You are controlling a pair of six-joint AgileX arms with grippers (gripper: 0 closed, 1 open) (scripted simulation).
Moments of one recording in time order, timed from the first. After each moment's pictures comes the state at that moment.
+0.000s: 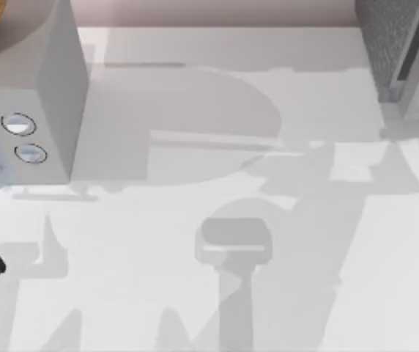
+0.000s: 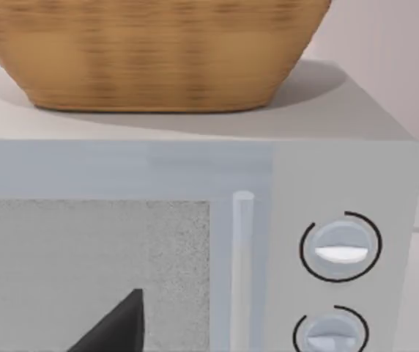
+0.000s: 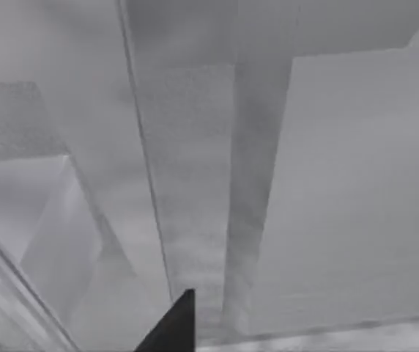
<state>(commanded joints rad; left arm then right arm) 0.00 0.00 0.00 0.00 0.00 0.00 -0.05 1.62 0.95 0.08 -0.04 -0.01</state>
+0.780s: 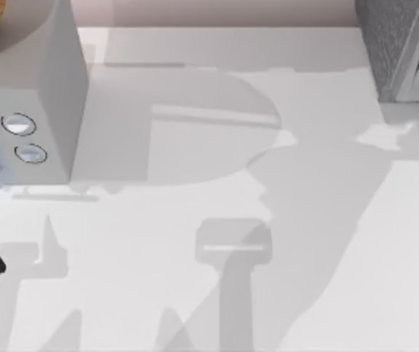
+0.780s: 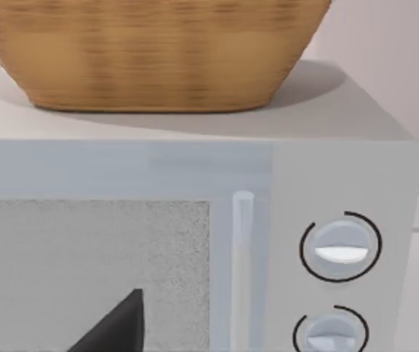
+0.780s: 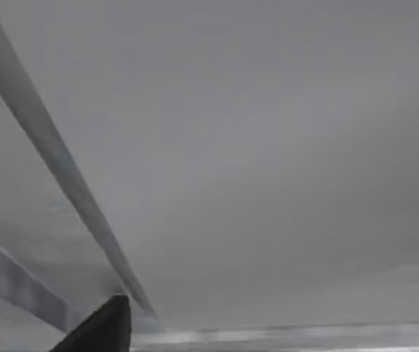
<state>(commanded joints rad) 0.00 0.00 0.00 0.00 0.00 0.00 -0.05 1.96 1.38 0.00 -0.03 -0.01</state>
